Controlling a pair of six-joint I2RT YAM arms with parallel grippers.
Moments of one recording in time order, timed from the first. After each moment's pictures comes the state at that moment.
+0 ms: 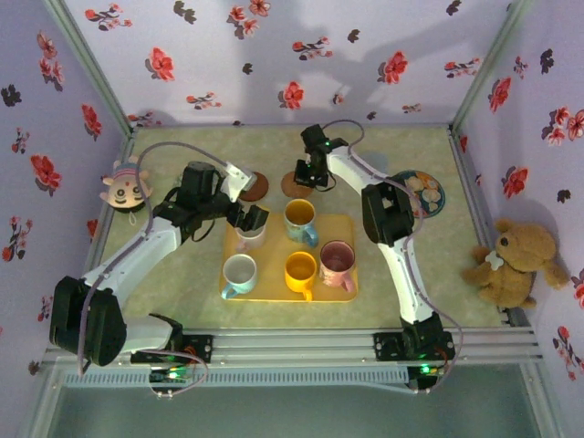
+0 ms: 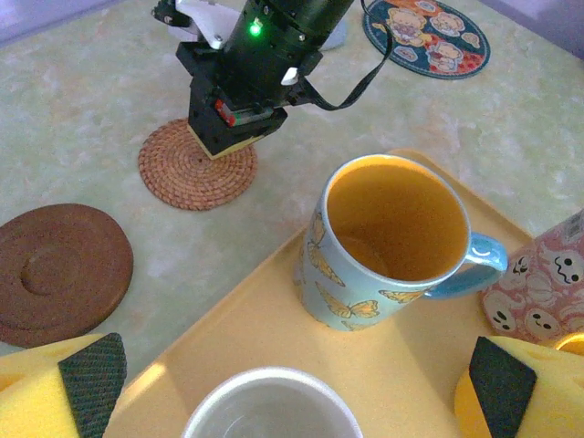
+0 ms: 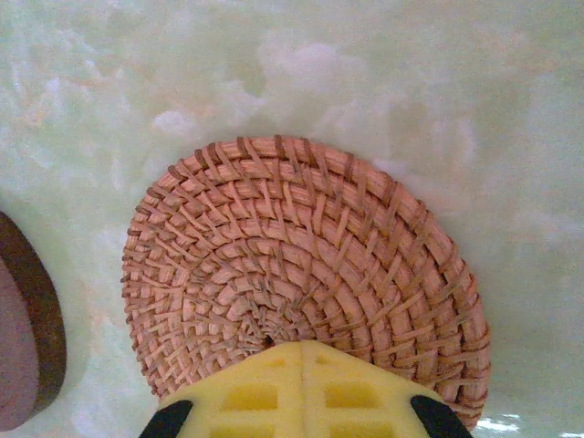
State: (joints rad) left arm -0.43 1.29 0.94 -0.30 0.45 0.17; right arm 0.47 2.48 2.13 -0.82 -0.24 0.60
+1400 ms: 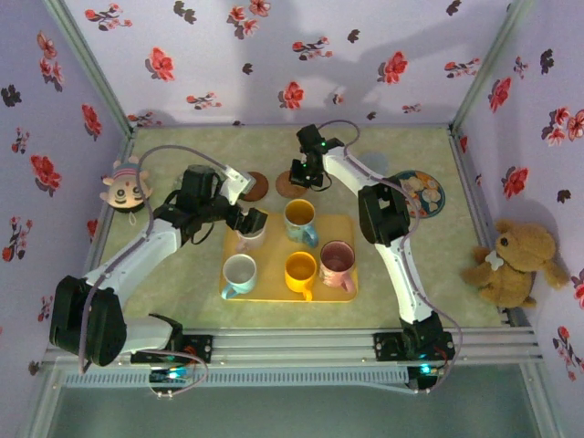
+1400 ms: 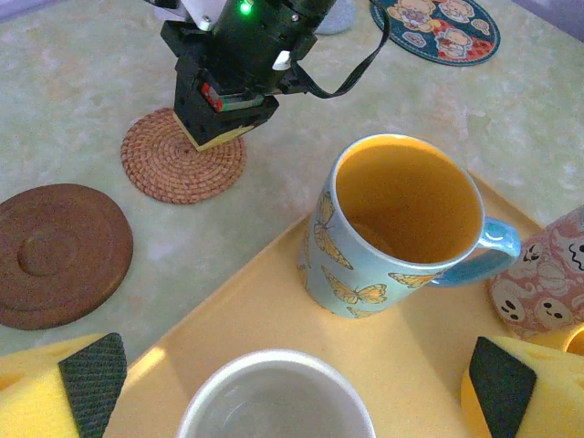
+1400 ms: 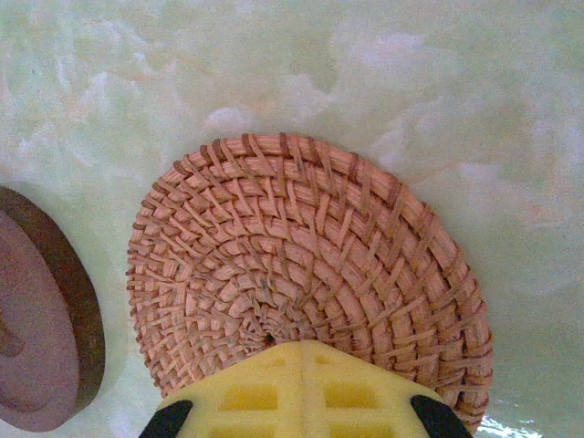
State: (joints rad) left arm -0.42 1.29 0.91 -0.29 0.45 0.17; right arm 0.49 2.51 2.18 -0.83 -0.26 0.61
